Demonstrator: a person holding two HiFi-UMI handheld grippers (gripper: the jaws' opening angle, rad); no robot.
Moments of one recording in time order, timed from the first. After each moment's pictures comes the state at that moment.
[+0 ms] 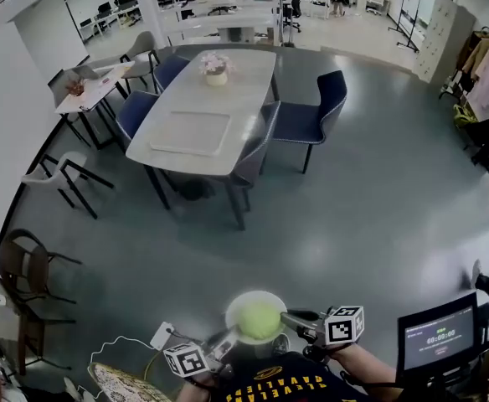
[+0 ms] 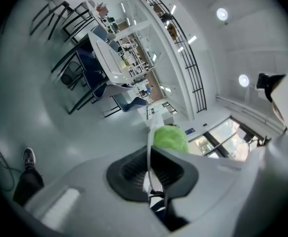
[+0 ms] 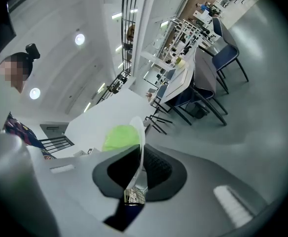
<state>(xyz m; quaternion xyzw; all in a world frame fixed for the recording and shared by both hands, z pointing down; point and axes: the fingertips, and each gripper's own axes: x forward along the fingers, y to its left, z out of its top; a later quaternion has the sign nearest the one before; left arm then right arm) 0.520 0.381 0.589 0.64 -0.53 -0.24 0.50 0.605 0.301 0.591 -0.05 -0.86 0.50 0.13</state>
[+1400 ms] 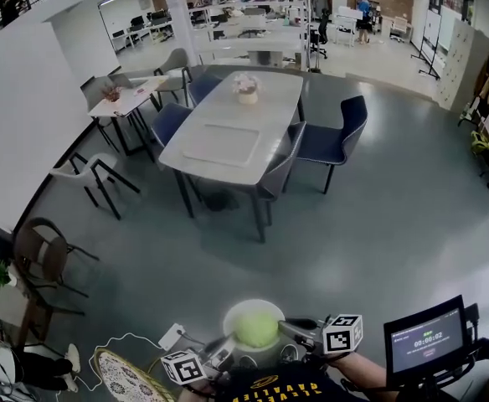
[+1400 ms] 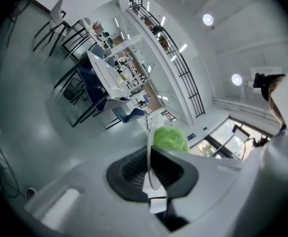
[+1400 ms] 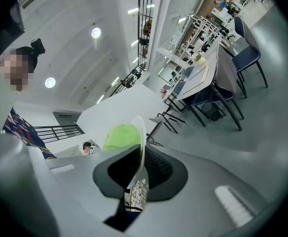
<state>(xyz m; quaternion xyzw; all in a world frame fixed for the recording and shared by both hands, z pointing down) 0.525 0.471 0.548 0.64 -0.57 -0.26 0.44 0.601 0.384 0.549 -0.12 -0.88 0.44 0.12</state>
